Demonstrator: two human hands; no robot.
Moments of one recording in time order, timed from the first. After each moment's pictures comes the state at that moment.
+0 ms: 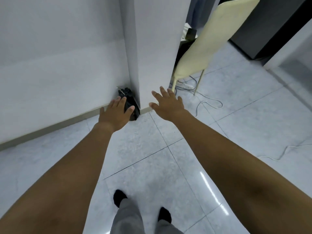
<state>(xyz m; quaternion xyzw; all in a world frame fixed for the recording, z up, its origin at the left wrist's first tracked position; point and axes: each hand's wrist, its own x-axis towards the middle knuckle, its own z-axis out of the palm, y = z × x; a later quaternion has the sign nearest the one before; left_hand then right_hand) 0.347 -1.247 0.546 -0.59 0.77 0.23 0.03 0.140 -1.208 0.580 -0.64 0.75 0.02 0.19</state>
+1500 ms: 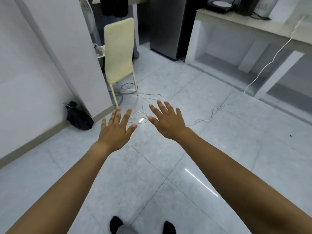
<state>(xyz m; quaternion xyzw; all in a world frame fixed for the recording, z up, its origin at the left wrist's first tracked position) 0.195 -0.778 0.662 -0.39 0.91 0.13 -0.01 0.010 -0.667 0.685 -0.56 0.82 -0.05 0.09</state>
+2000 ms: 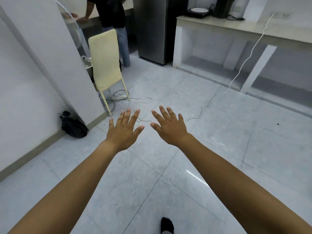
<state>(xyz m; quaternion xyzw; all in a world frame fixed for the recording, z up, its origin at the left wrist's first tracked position) 0.156 -0.646 0.692 -0.33 0.94 0.09 0.00 -0.002 -0.525 0.678 -0.52 0.85 -0.08 0.05</state>
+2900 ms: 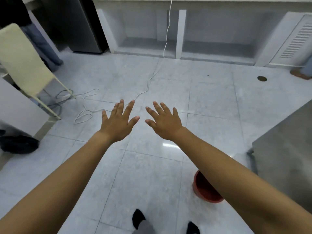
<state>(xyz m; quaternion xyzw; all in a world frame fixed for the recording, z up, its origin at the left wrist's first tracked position) 0.120 -0.331 0.681 -0.15 0.99 0.07 0.04 0.036 -0.149 0.667 -0.36 0.92 -0.09 0.09</state>
